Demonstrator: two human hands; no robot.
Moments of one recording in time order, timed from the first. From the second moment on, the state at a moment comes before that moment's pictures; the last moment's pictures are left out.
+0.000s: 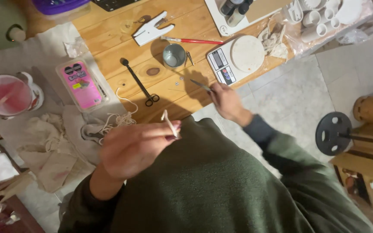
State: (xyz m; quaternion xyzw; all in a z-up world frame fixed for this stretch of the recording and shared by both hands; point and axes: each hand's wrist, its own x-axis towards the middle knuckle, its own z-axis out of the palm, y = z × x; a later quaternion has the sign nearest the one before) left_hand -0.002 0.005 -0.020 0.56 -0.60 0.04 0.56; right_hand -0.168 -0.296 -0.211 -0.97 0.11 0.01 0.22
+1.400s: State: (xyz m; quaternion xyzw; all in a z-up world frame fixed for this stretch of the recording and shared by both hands) left_hand 0.059 -0.110 -0.270 0.44 -0.03 -0.46 0.77; right_hand -0.065 -0.275 -0.204 -0.88 0.22 -0.14 0.40
